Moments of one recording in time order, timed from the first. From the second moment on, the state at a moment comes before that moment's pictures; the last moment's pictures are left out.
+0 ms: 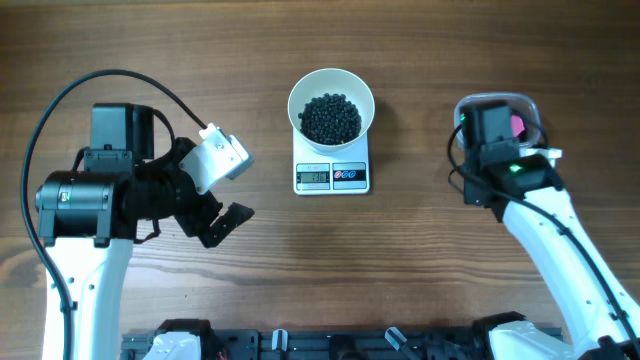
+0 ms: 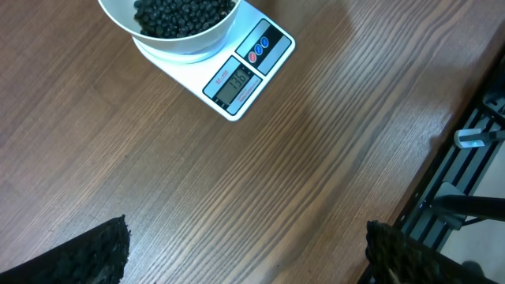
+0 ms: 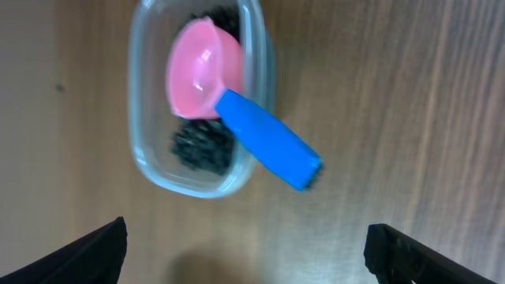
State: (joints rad) left arm -0.04 1.17 1.35 -1.38 0.47 0.80; right arm 0.23 1.32 0.94 -0.72 0.41 1.68
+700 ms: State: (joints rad) left arm -0.04 1.17 1.35 -1.38 0.47 0.80; right arm 0.36 1.32 0.48 -0.18 0.48 1.66
